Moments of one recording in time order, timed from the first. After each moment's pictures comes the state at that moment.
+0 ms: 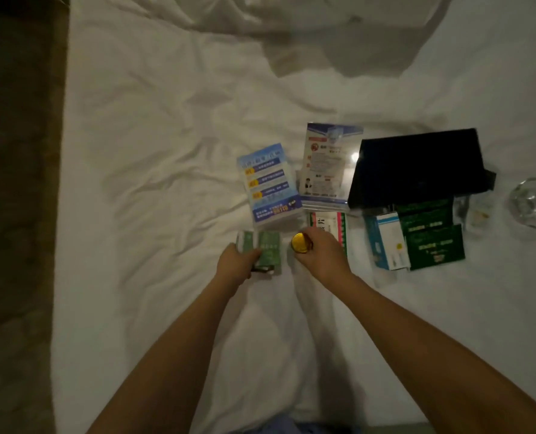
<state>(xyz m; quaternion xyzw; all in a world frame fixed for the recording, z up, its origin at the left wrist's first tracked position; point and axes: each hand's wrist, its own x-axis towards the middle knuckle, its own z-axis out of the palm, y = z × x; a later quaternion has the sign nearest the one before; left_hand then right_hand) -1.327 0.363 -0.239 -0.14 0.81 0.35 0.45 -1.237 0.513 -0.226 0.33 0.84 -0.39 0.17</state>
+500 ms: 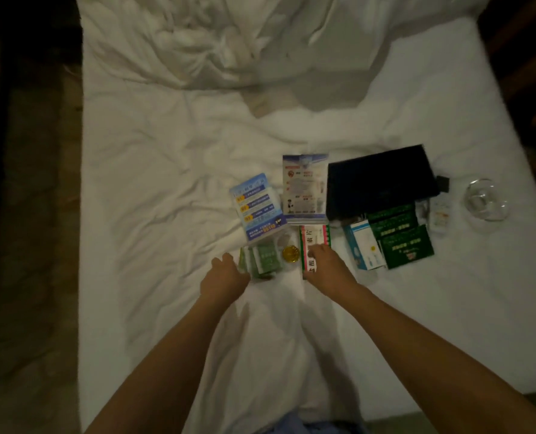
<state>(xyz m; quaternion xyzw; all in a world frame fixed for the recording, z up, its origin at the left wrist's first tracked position) -1.335 0.363 -0.159 0.10 0.89 0.04 0.44 -1.214 0.526 -0.165 0.34 0.84 -0.35 0.24</state>
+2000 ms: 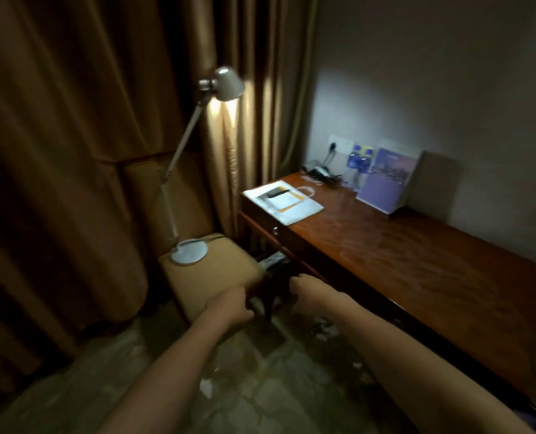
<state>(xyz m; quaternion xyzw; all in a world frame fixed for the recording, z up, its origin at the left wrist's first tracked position) -0.390 0.479 0.143 0.96 0.16 -0.13 0.16 -0.304 0.312 0.166 0.92 0.33 -0.19 -0.05</state>
